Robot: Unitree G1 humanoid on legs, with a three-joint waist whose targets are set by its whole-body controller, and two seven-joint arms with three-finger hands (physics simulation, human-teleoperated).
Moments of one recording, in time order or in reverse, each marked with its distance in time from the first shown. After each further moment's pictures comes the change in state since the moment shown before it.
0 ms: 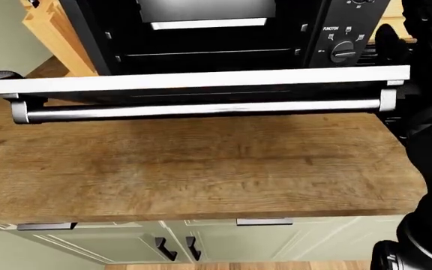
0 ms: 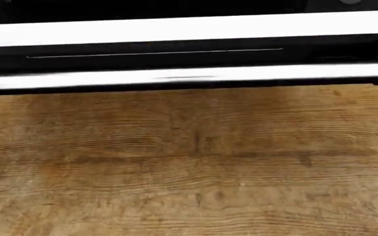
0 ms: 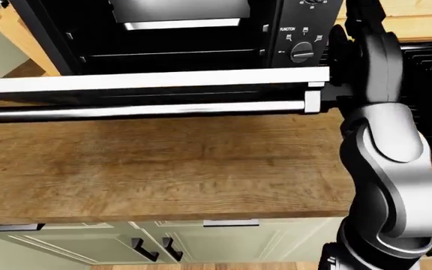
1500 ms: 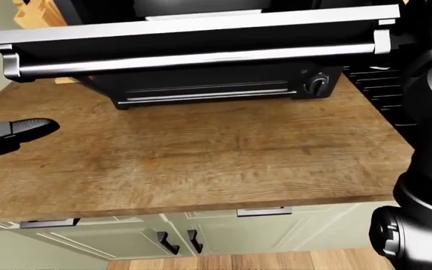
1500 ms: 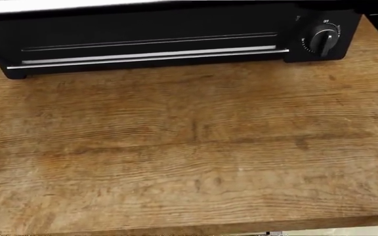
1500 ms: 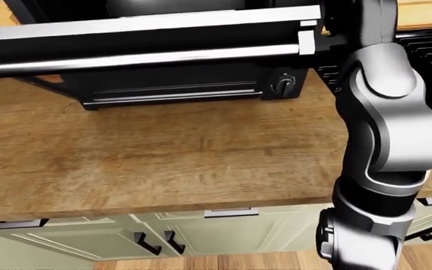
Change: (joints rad) left arm 0.186 -0.202 0.100 -0.454 0.023 0.201 0.016; right arm -0.266 -0.042 0.108 0.309 -0.130 -0.077 0.076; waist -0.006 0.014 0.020
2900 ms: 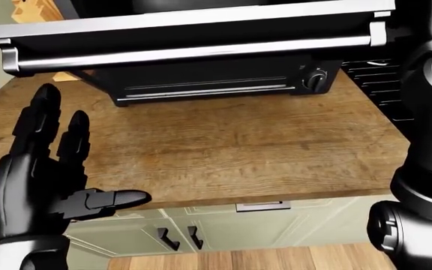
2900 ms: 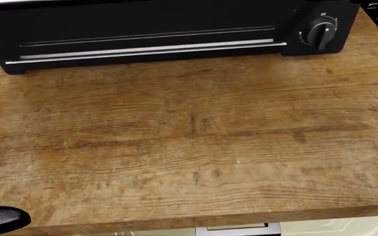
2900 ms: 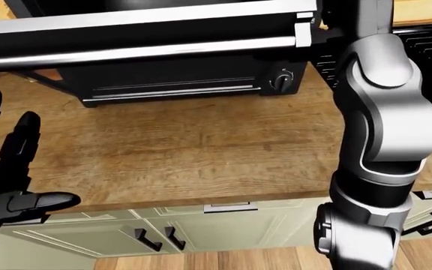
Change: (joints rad) left arm 0.389 0.011 -0.324 -0.330 -0.382 -0.118 0.329; right arm -0.044 0.008 0.017 0.056 -0.045 -0.020 0.030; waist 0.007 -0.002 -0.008
